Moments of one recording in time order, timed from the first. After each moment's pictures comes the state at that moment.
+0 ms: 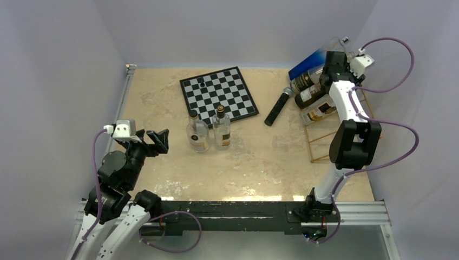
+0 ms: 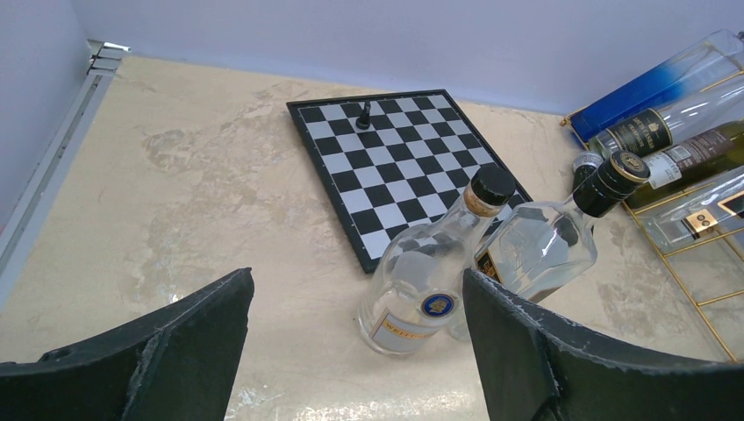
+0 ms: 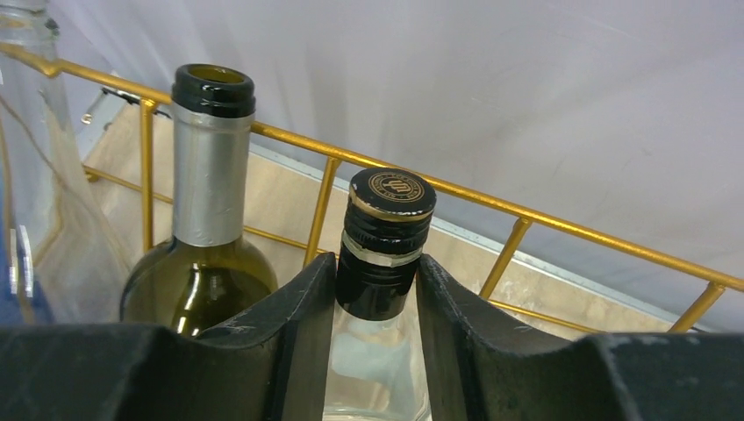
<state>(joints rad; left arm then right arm) -0.45 0.31 0.75 -0.52 -0.32 -0.29 -0.09 1.82 1.63 -0.52 1.00 0.60</state>
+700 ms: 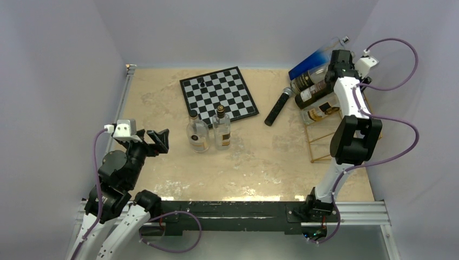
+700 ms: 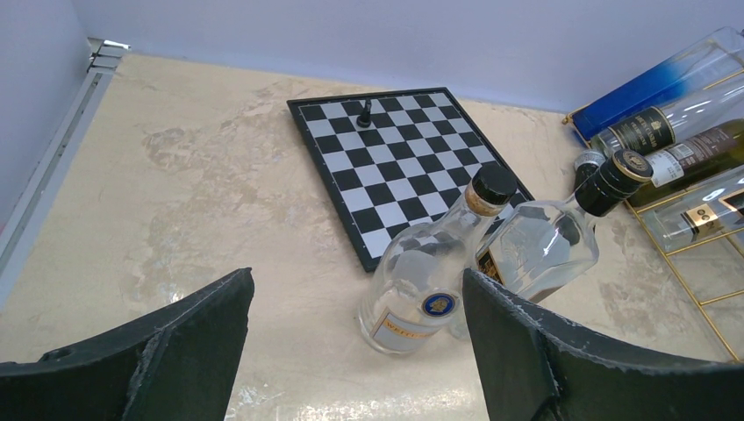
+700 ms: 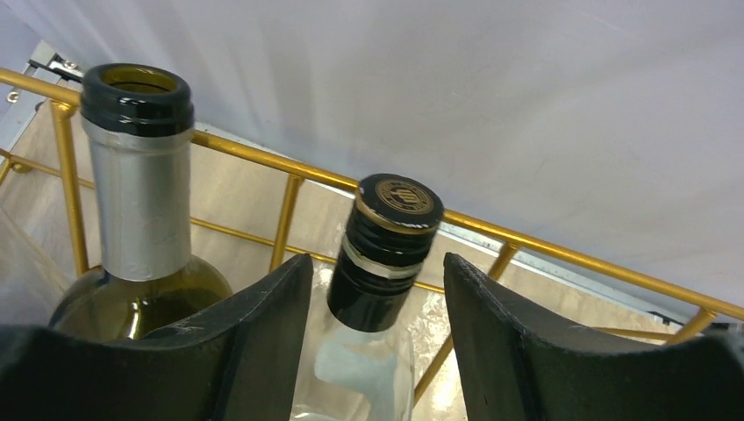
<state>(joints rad) -0.45 0.31 0.75 -0.52 -0.32 -0.29 -0.15 1.88 1.70 -0.65 0.96 0.62</state>
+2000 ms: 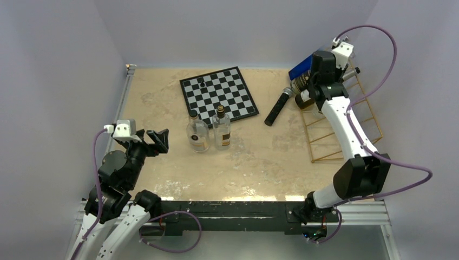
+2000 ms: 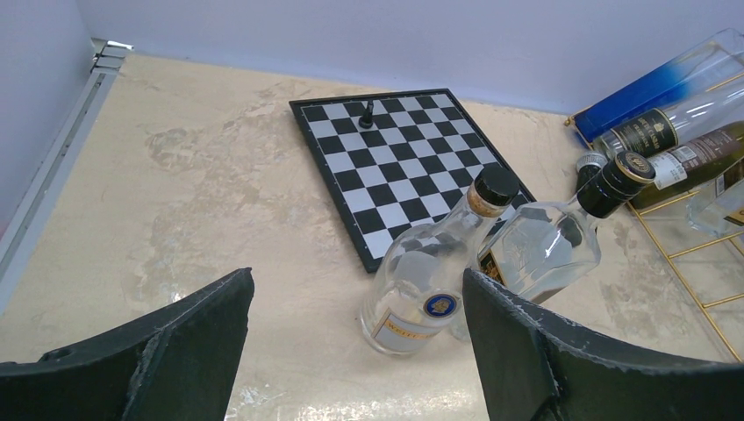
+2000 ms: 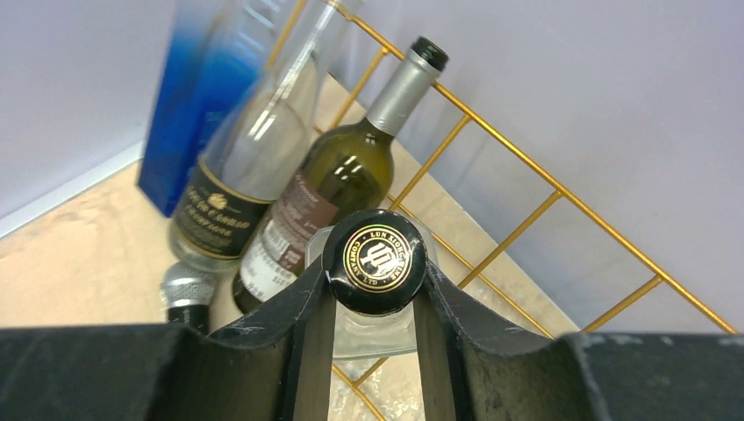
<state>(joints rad) -0.45 0.31 0.75 -0.52 -0.33 -0.29 0.12 1.53 1.48 -0.41 0.87 0.27</state>
